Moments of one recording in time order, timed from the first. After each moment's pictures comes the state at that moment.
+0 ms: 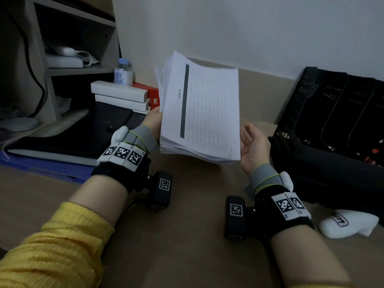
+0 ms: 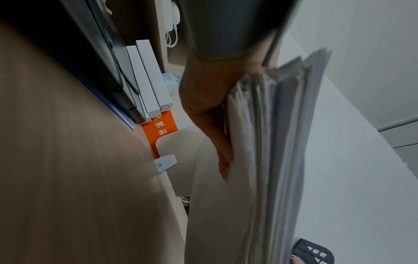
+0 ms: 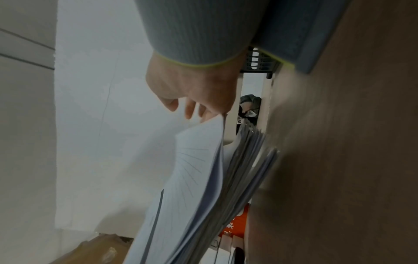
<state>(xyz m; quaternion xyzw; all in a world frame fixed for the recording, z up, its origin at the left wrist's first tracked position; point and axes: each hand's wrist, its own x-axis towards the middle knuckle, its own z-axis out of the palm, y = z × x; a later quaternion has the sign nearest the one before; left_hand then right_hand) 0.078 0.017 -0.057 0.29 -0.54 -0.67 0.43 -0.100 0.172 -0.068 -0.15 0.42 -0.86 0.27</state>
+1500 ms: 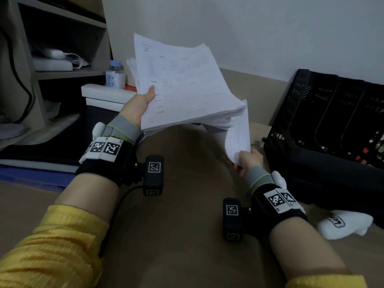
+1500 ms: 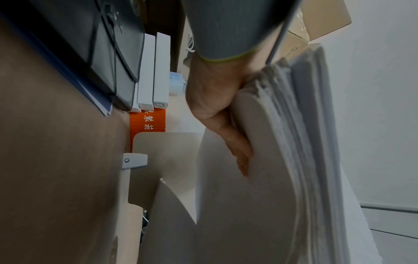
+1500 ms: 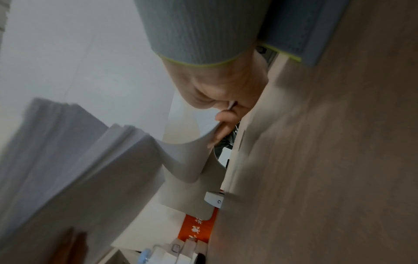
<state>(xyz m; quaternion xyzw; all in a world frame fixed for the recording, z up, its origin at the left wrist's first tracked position) 0.091 -0.014 -0.022 0.24 -0.49 -0.72 0.43 -0.124 0.161 -0.101 -0.08 0.67 -0.71 0.20</state>
